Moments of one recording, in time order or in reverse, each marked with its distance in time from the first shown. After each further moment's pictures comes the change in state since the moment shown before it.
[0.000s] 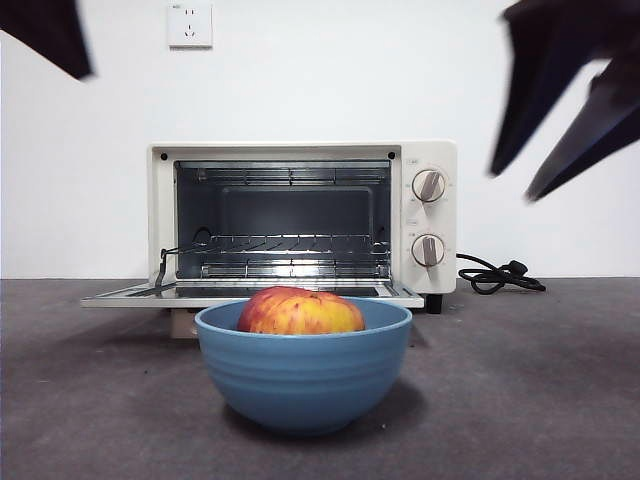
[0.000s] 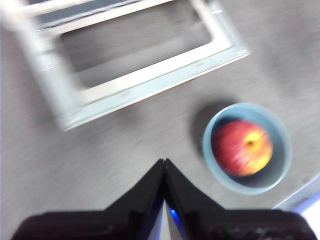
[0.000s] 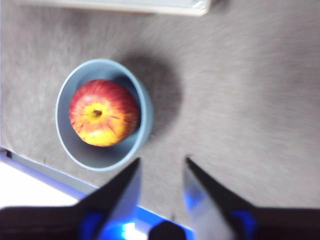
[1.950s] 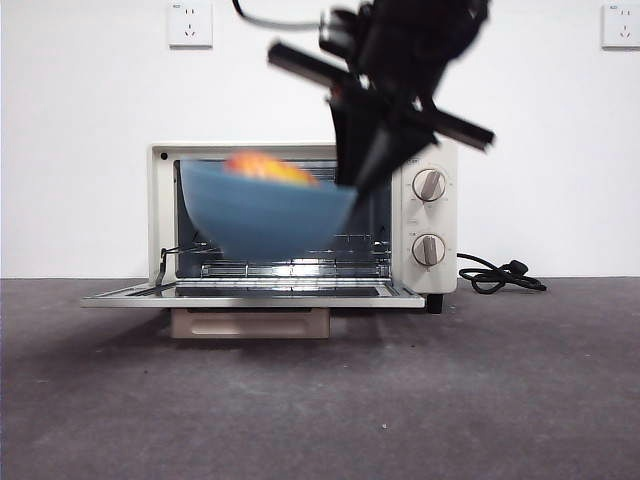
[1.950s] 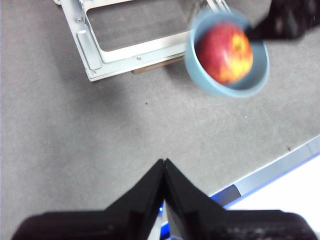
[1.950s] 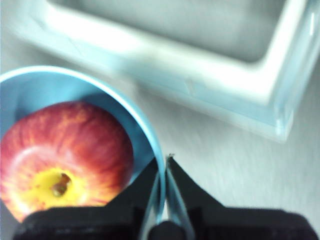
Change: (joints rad) left arm 0.000 -0.293 0.000 -0.230 -0.017 -0.053; right arm 0.104 0.559 0.533 -0.026 0.129 -0.046
